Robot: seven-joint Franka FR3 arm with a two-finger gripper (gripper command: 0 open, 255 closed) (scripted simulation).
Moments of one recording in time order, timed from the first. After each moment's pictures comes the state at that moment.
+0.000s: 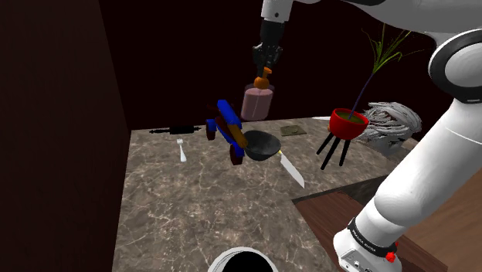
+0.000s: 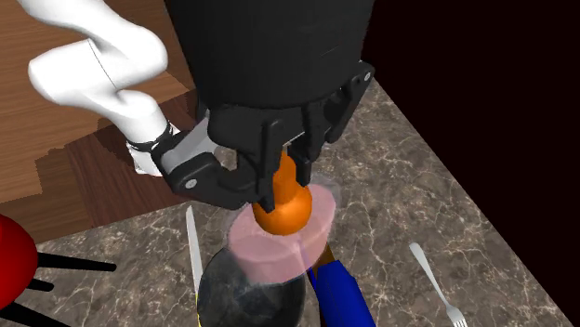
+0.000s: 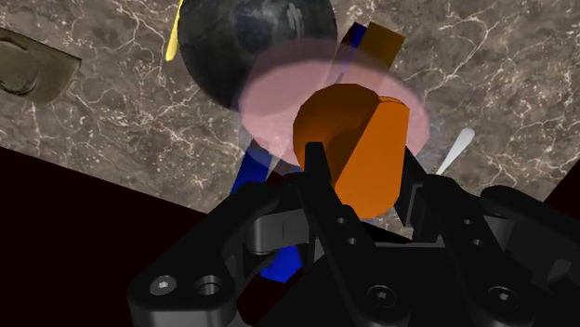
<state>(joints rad) -0.08 -0.02 0.22 -1.53 0.00 1.50 0.11</state>
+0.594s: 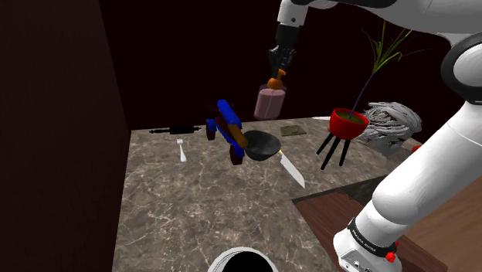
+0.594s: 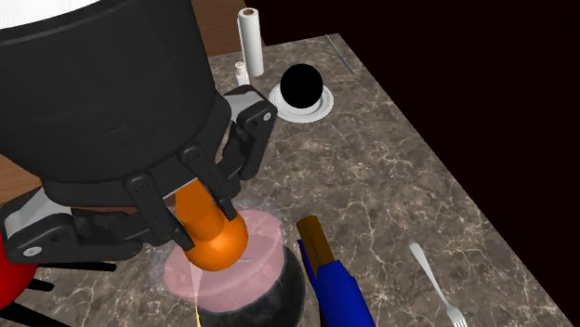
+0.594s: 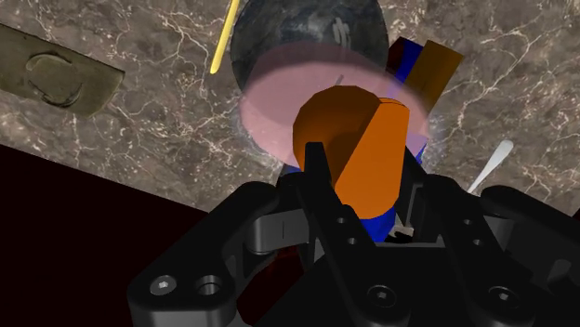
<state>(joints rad) -0.14 -0.09 0.16 -1.62 0.01 1.53 -0.02</state>
